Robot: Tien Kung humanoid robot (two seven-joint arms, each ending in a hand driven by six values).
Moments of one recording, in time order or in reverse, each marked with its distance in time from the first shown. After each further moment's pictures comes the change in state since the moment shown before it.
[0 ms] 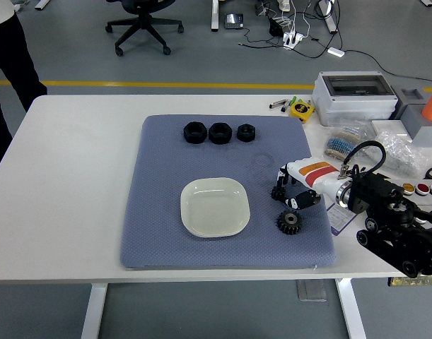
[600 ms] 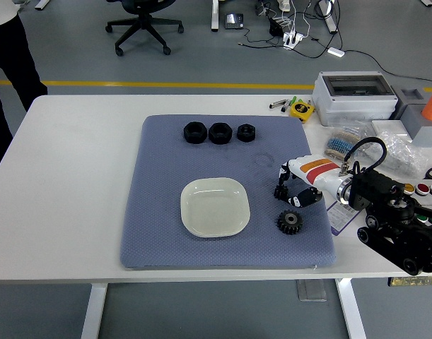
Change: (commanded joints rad) left arm -0.003 0.002 0.007 -0.001 -0.005 0.000 -0.001; right arm 0.009 0.004 -0.006 -0.006 -0.021 0.013 -0.014
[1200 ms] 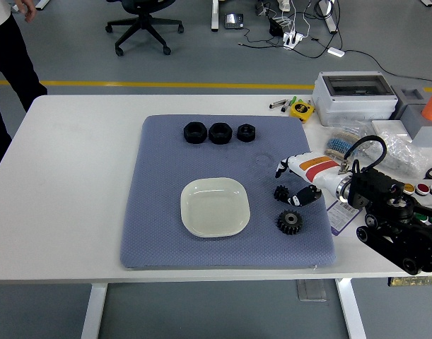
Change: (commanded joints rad) left arm 0.003 0.000 -0.004 -0.002 0.009 0.000 0.002; right arm 0.003 0.000 0.016 0.006 -0.025 0.000 -0.018
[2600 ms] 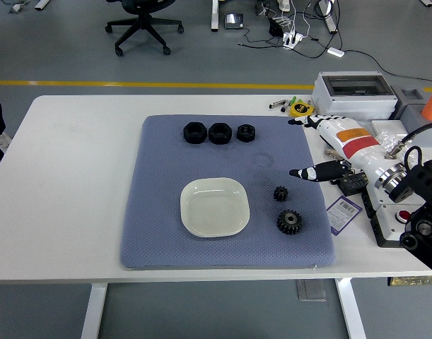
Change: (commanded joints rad) left arm 0.014 -0.008 0.042 0.007 -0.073 0.010 -0.020; right arm -0.181 -0.221 0.316 0.497 -0.055 -0.053 -0.056
